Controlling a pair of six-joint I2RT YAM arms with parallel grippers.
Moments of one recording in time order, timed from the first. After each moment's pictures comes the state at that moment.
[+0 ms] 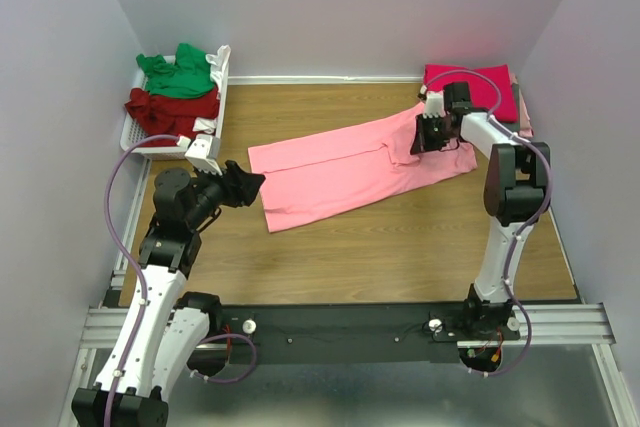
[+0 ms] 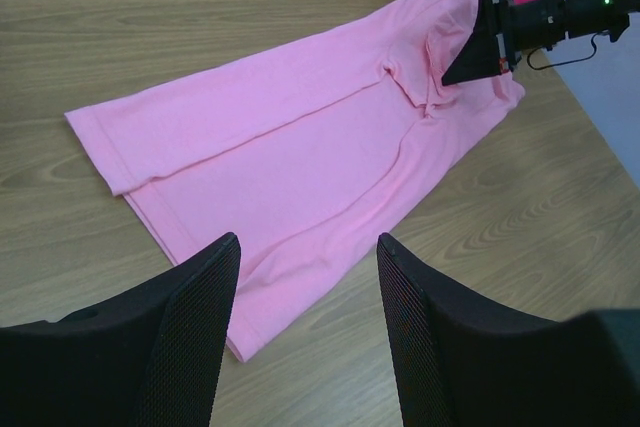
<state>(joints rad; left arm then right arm) -0.13 0.68 0.65 -0.17 0.40 -0.32 0.05 2.08 1.54 -0.51 -0.42 -0.12</state>
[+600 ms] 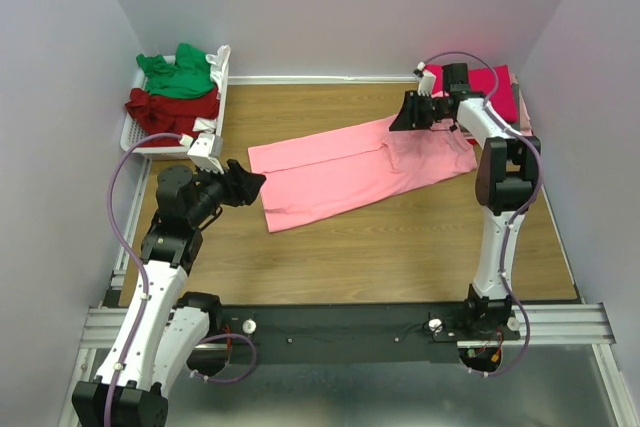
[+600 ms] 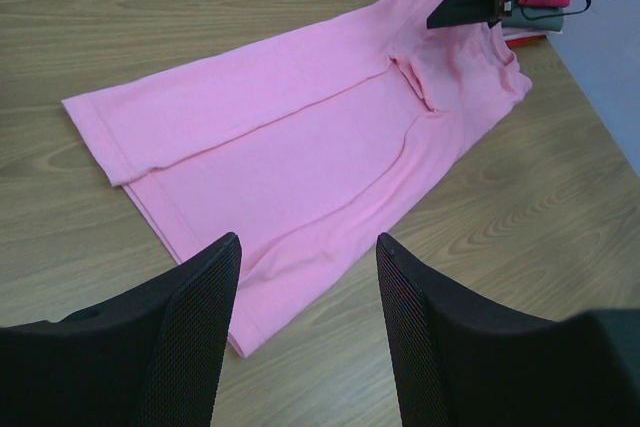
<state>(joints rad) -0.13 0.71 0.65 -0.17 0.40 -0.32 0.05 2.23 1.81 -0.51 -0.73 -0.01</state>
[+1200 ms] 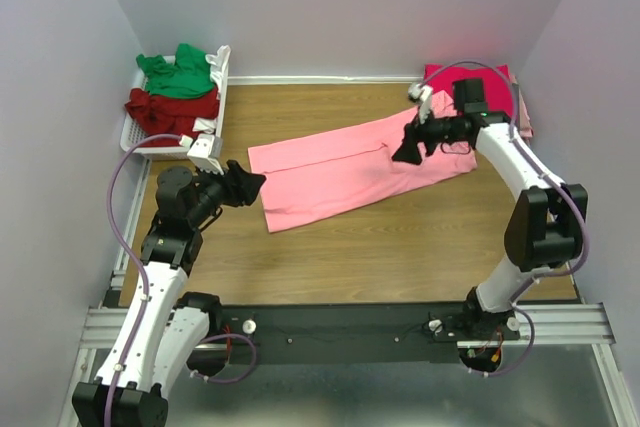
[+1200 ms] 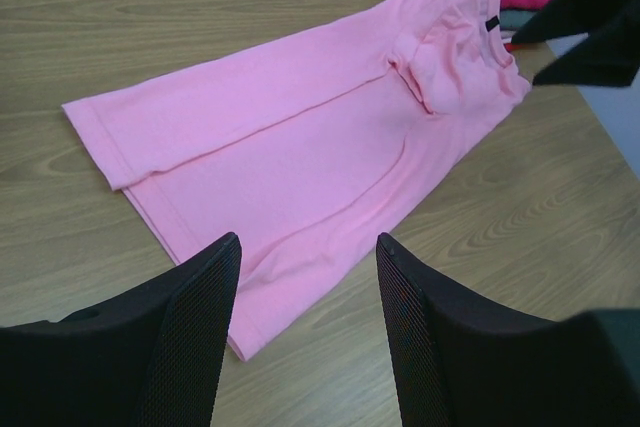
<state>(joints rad) -0.13 0.70 0.64 -0.16 0.40 -0.32 0.07 1.74 1.42 -0.57 -0.83 -0.48</state>
